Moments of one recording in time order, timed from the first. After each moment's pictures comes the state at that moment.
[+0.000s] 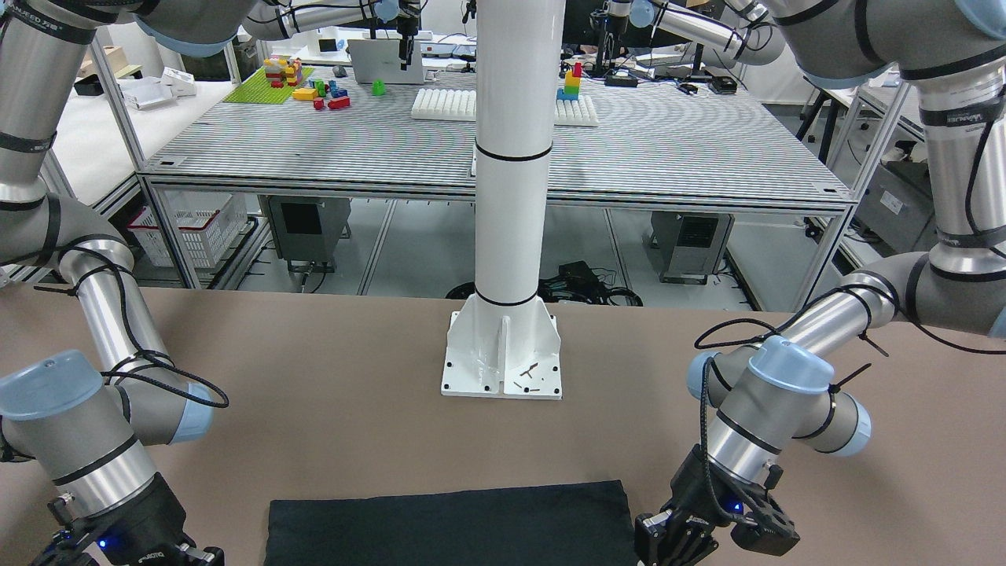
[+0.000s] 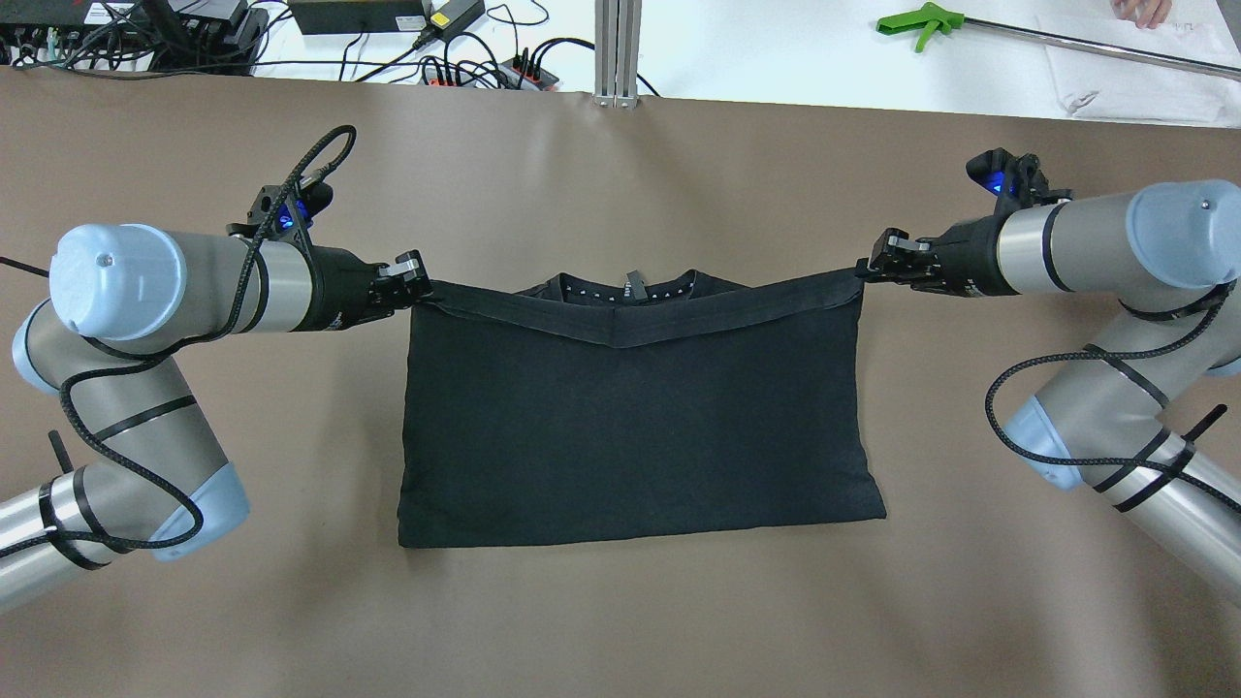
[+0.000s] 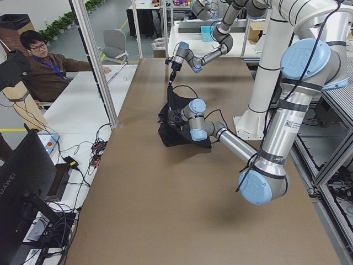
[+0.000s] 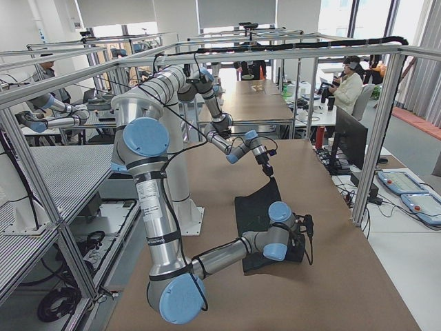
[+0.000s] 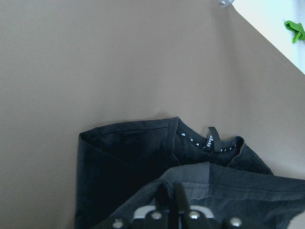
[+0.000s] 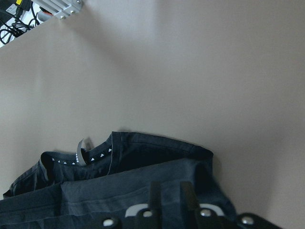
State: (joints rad) left arm -0.75 -1.97 -1.76 -2.33 -1.81 -1.61; right arm 0.98 -1.25 1.61 -0.68 2.09 1.37
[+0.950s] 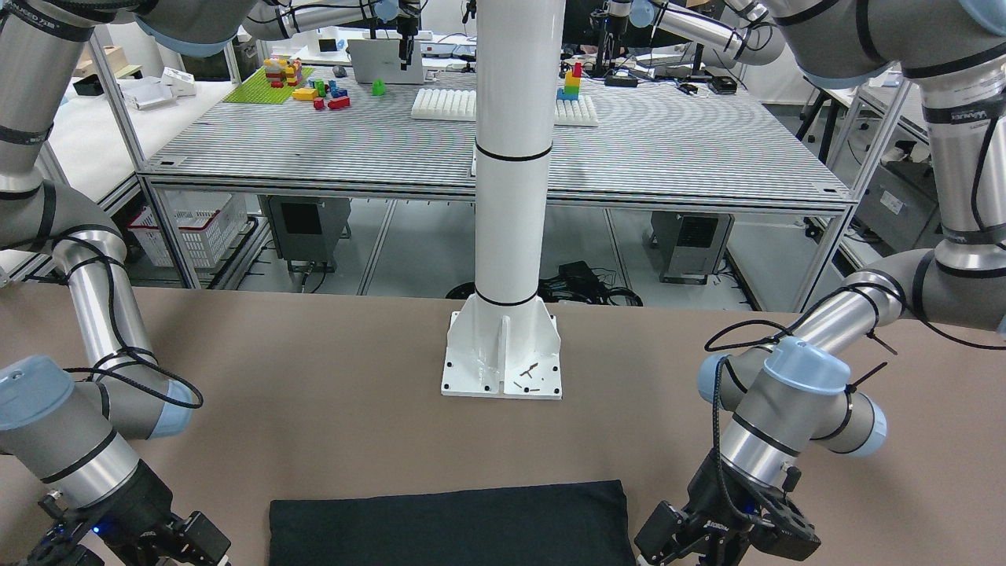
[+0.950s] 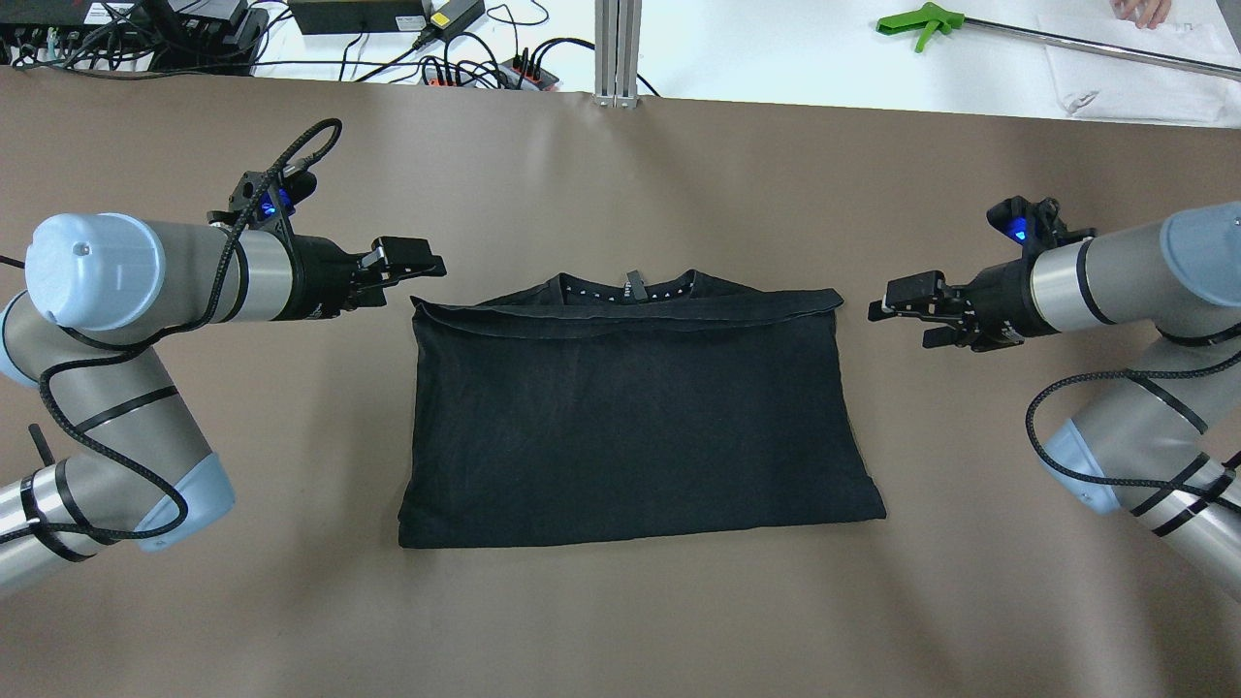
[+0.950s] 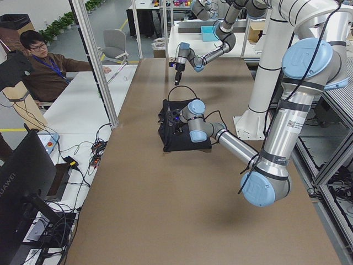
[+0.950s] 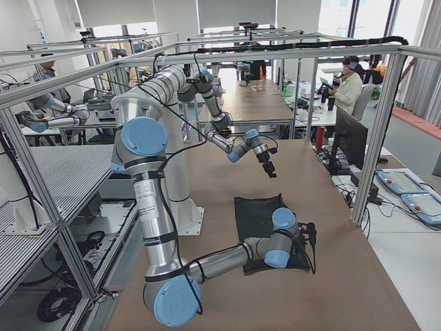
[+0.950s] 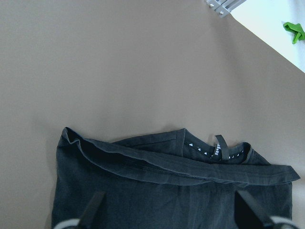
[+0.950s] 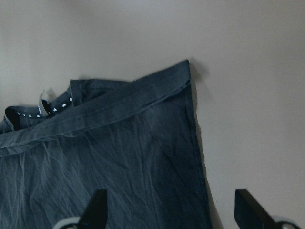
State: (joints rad) left arm -0.77 -1.95 -1.76 -2.33 -1.81 -1.54; right arm 0.99 -1.33 1.61 -0.68 2.26 1.35
